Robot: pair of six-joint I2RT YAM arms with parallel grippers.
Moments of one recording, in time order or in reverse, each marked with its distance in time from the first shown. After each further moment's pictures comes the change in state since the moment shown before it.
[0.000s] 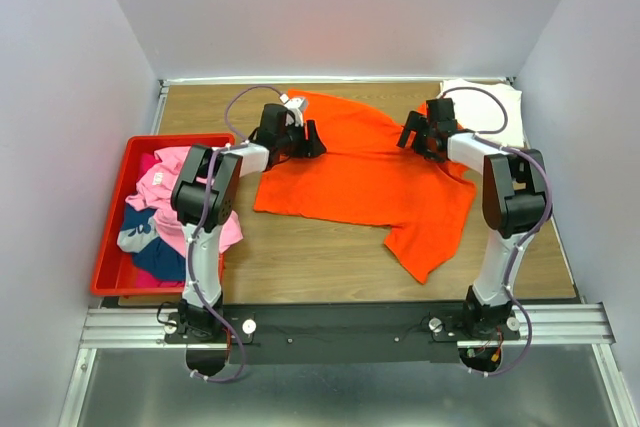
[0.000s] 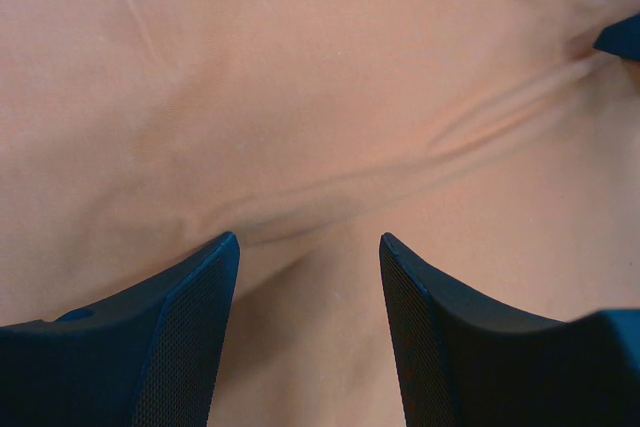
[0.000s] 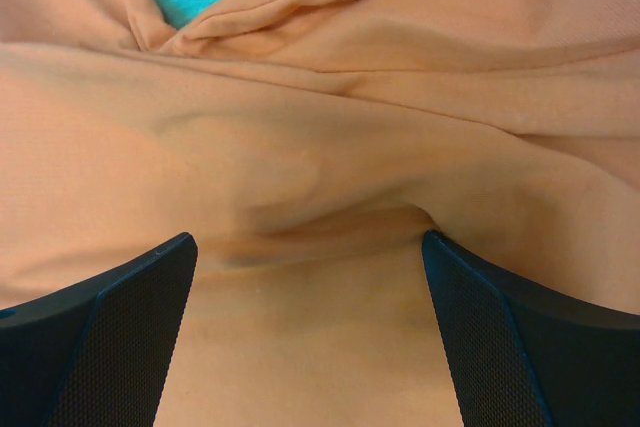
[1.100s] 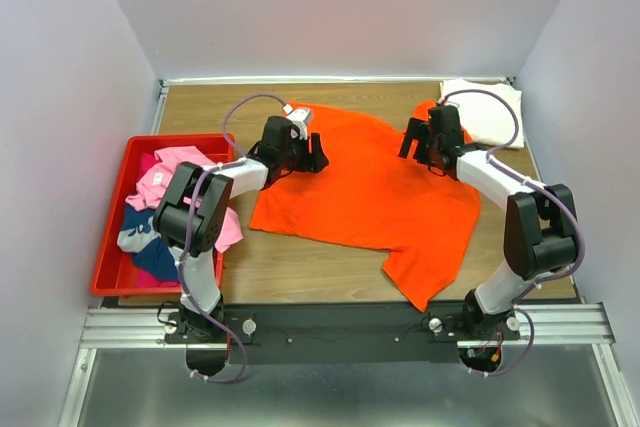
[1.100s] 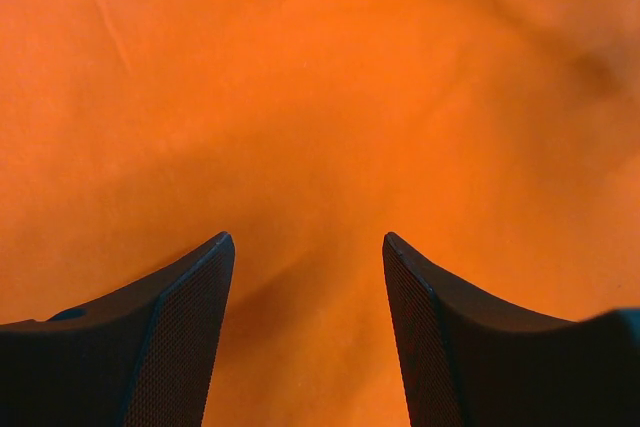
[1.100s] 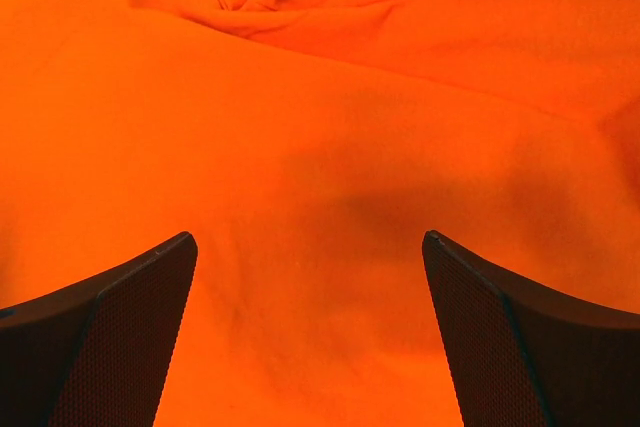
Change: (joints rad) left arm -0.092 -0.241 -0.216 -0.002 -0.116 0.023; right arm 0.077 -0.331 -0.207 -0.045 0.095 -0.054
